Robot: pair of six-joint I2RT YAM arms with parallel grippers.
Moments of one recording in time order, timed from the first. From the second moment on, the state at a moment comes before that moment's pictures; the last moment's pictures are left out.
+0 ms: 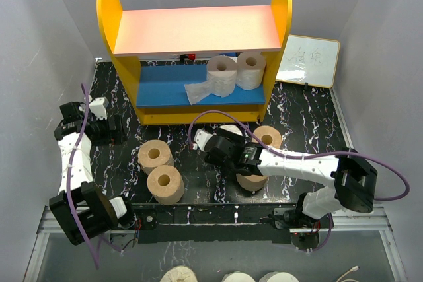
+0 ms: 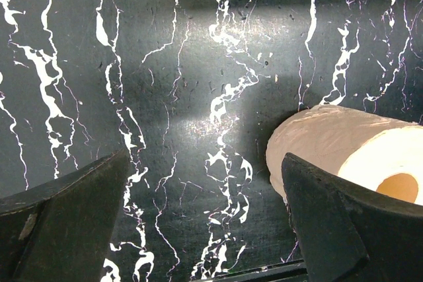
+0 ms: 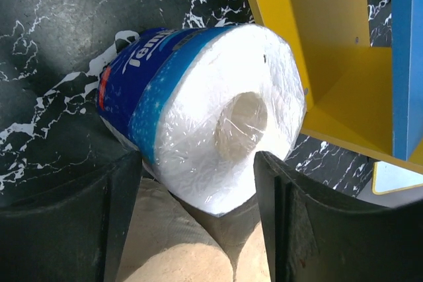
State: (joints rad) left arm 0.43 1.17 0.91 -0.80 0.42 0.31; right arm 1.13 1.42 0.95 -0.45 0.55 -0.31
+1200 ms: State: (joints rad) left arm 0.41 1.19 0.90 -0.78 0.42 0.30; right arm 1.24 1.58 1.58 -0.73 0.54 -0.27
